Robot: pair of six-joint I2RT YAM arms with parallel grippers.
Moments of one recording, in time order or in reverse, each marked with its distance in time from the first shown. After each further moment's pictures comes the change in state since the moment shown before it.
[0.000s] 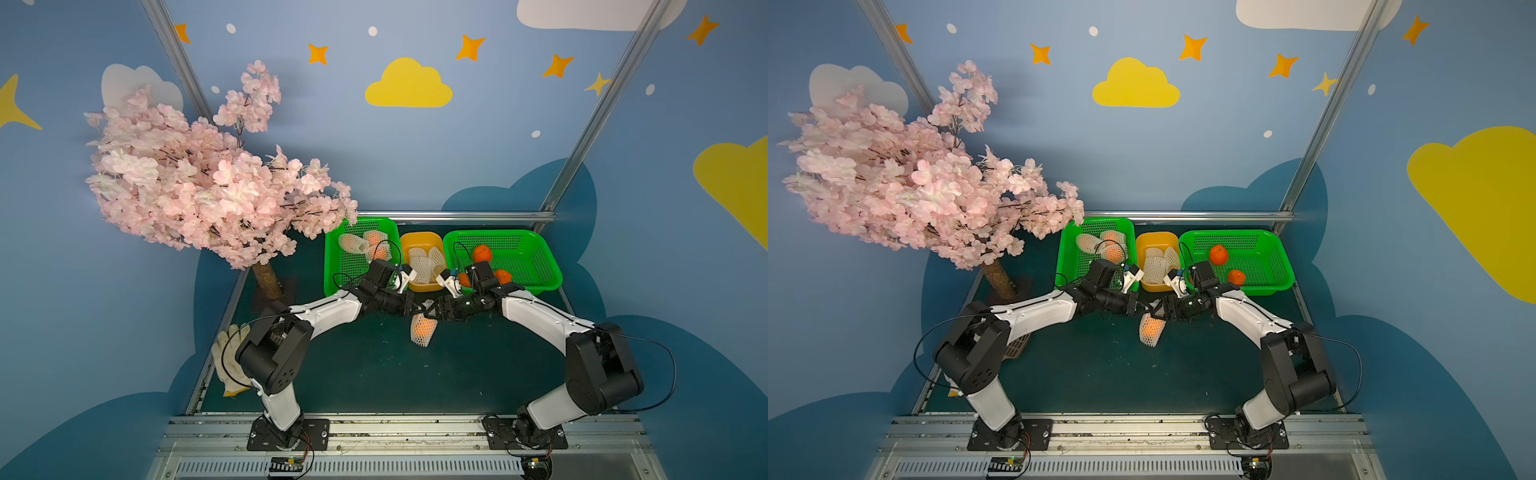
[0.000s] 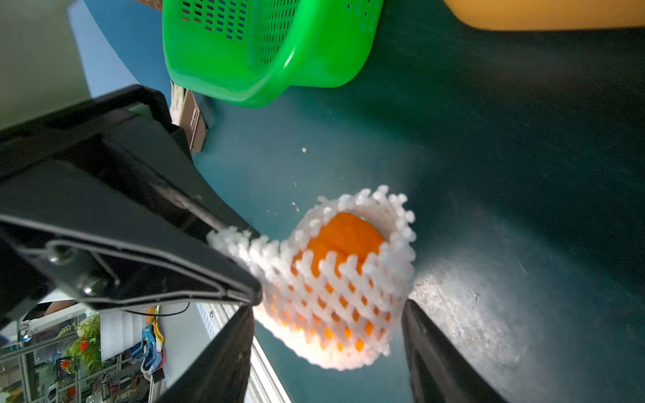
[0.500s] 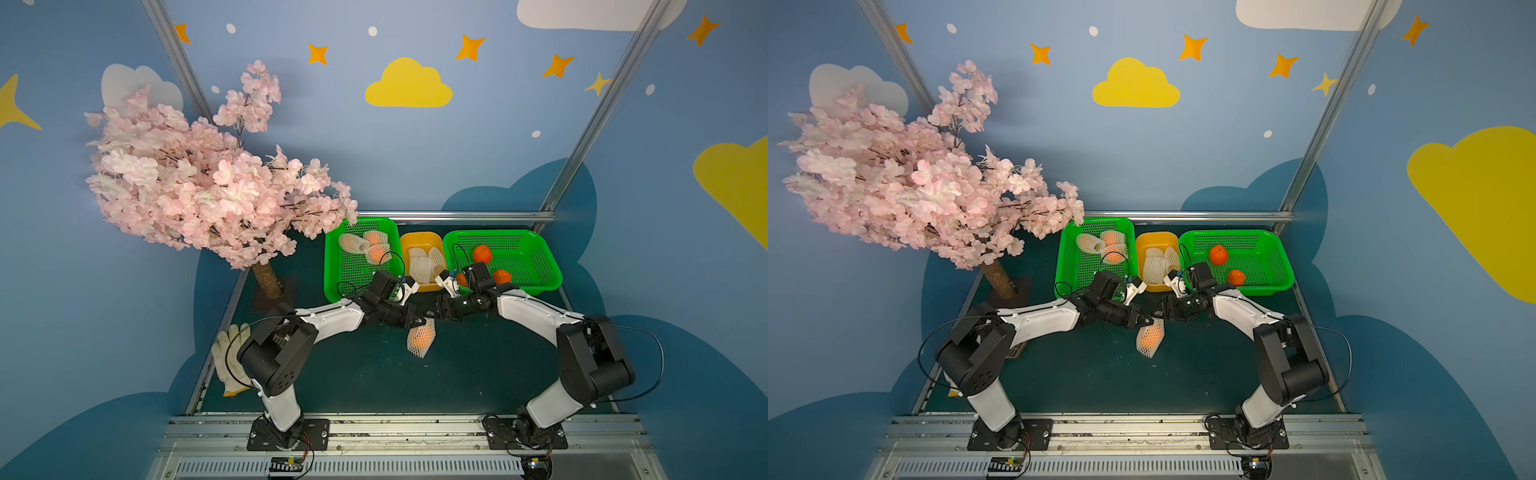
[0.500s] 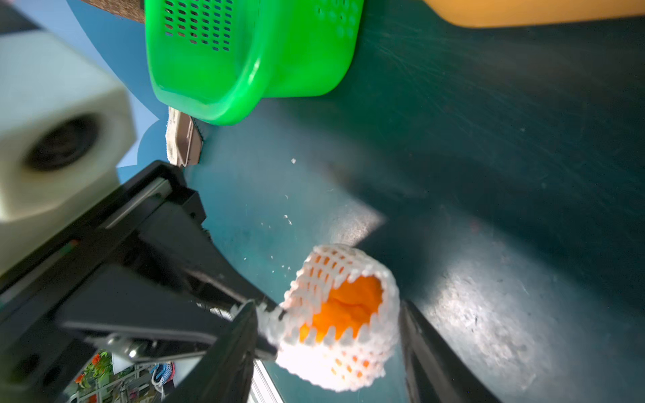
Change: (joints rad) left arm -0.051 0.000 -0.084 0.052 -0.028 0.027; right arm -0.002 0.081 -0.008 0.067 -0.016 0.053
